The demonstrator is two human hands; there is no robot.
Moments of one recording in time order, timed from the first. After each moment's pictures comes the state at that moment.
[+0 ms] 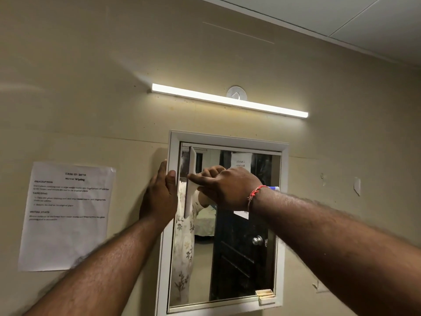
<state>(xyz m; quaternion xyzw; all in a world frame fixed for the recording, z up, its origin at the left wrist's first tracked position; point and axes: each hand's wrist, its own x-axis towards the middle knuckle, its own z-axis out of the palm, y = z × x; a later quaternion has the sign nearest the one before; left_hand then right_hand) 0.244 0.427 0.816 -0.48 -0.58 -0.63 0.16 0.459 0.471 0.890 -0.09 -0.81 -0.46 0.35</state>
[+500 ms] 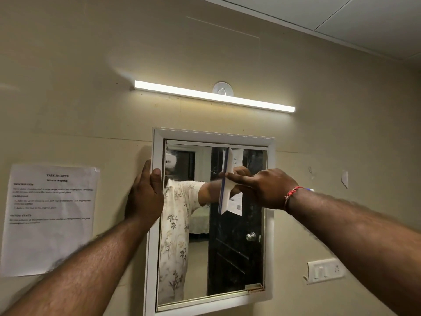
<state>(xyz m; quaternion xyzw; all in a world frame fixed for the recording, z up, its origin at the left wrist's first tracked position) 0.245 0.430 0.814 -0.48 -0.58 -0.64 0.18 0.578 0.524 0.886 -0.21 -0.84 -0.41 0.28</state>
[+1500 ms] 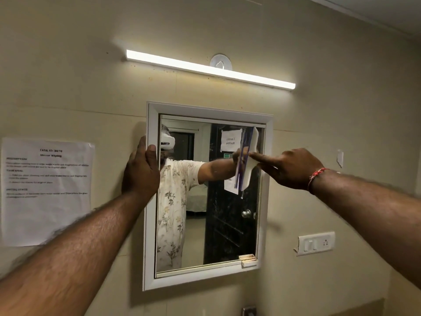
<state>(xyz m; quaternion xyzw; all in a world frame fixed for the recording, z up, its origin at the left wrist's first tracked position) 0.250 0.428 0.812 -0.47 -0.59 -0.63 0.19 0.641 0.548 0.875 -0.26 -0.80 -0.46 0.29</state>
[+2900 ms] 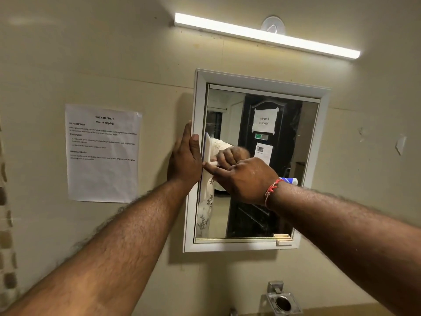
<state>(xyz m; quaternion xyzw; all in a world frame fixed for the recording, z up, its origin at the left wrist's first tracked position) 0.243 0.428 0.765 -0.48 -0.57 -0.65 0.15 0.443 0.470 0.784 -0.04 -0.77 -0.53 0.35</state>
